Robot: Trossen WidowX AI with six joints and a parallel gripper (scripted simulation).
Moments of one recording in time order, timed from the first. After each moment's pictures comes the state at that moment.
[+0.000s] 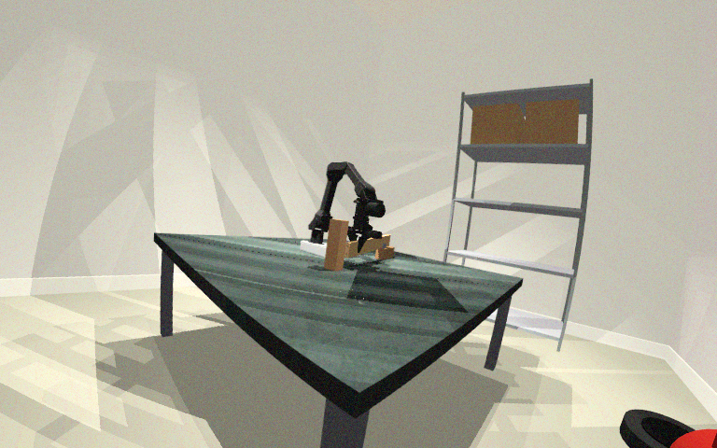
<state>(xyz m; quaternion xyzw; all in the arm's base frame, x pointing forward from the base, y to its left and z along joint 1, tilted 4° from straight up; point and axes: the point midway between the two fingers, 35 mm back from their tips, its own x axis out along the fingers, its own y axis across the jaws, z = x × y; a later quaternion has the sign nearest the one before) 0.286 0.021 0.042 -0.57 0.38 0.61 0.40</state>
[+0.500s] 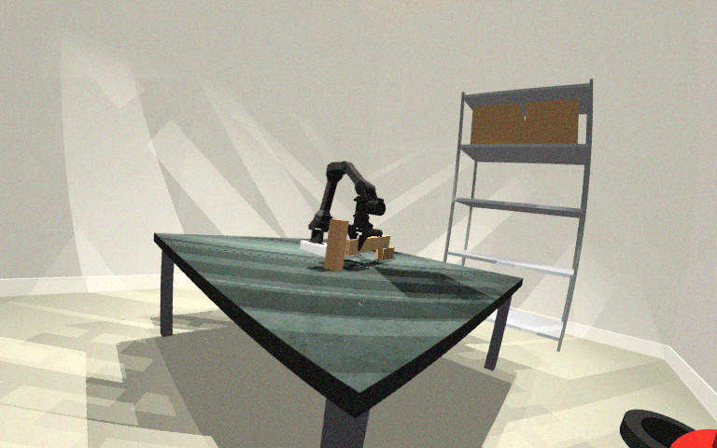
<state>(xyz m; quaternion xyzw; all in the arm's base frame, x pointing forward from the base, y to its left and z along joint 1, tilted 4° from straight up) 0.286 0.020 0.049 -0.57 0.38 0.61 0.40</state>
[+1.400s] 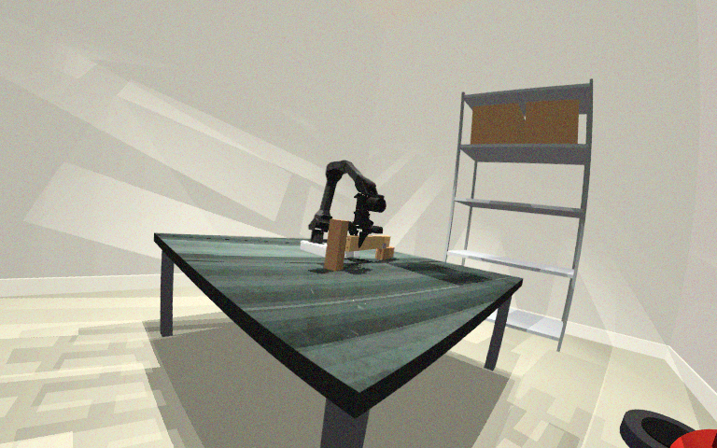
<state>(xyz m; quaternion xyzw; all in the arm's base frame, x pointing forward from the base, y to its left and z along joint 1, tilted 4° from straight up) 0.286 0.019 0.062 -0.57 0.38 0.61 0.41</state>
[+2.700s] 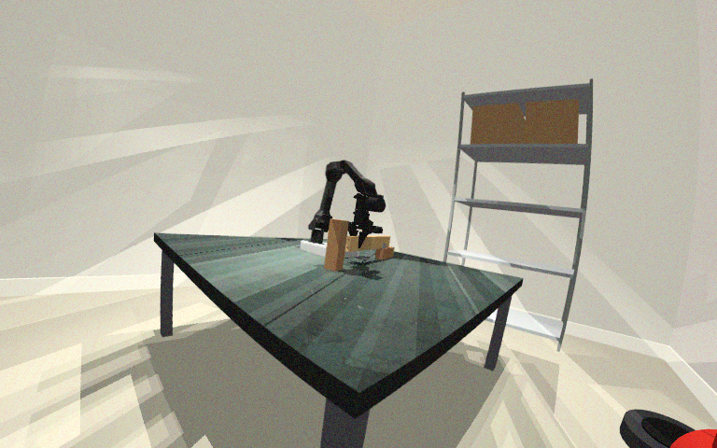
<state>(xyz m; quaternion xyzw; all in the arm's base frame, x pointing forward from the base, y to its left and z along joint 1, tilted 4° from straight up) 0.286 0.019 0.061 -0.57 0.38 0.60 0.41</state>
